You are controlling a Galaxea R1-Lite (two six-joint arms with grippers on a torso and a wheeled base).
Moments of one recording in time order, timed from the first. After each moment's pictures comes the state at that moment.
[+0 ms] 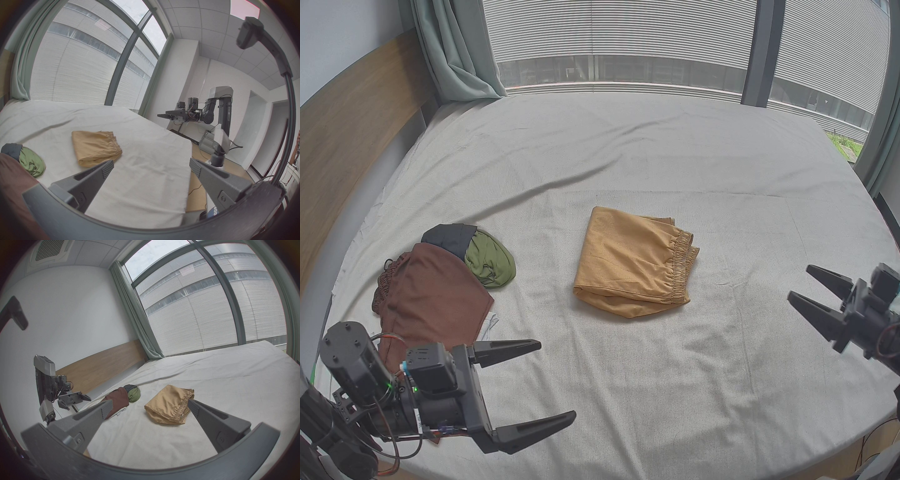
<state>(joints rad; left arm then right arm) -0.55 1.67 -0.06 -1.54 -0.58 -0.01 0.14 1.39 -0.15 -1.28 0.55 0.16</state>
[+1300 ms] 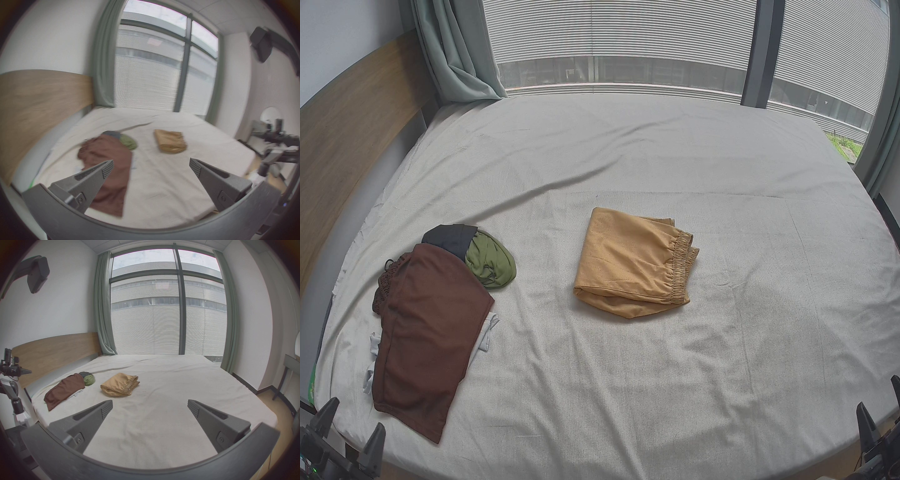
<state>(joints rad) -0.06 0.19 -0.02 -0.07 -0.02 -0.03 0.01 0.07 -0.02 -0.05 0.07 -0.01</state>
